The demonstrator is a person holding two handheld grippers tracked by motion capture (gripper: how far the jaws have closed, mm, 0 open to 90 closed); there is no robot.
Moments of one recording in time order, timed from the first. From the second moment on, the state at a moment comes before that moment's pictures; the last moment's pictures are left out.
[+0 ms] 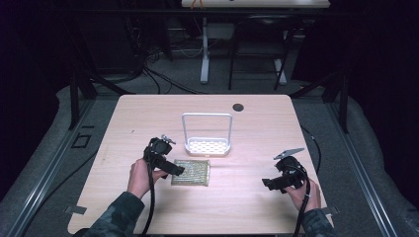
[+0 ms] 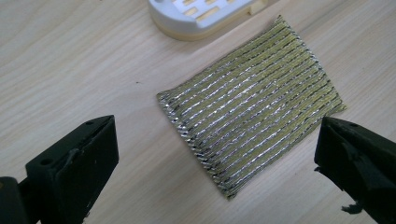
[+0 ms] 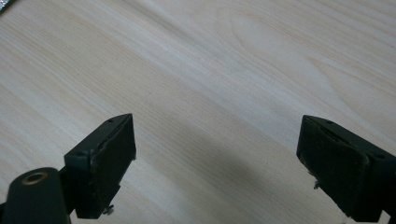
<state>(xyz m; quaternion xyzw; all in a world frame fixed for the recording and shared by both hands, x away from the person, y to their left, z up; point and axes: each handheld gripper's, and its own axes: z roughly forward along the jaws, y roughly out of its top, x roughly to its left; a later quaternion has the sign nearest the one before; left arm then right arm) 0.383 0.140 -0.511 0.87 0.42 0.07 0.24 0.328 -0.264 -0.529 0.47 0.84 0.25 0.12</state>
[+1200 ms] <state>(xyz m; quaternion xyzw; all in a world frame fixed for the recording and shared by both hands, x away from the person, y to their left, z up) 0.387 0.087 -0.550 0.89 0.41 0.08 0.19 0.326 -0.260 -0.528 0.46 0.84 0.25 0.11</state>
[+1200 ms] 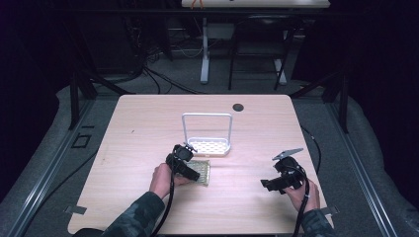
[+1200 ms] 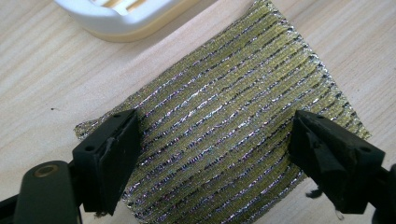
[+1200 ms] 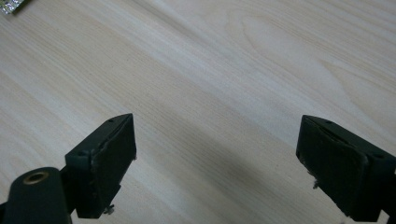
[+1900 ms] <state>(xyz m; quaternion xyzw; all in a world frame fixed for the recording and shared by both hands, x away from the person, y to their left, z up) 0.391 0.091 -0.550 0.89 0.41 0.07 0.19 0.326 -0.261 -0.528 0.47 0.84 0.27 0.10</state>
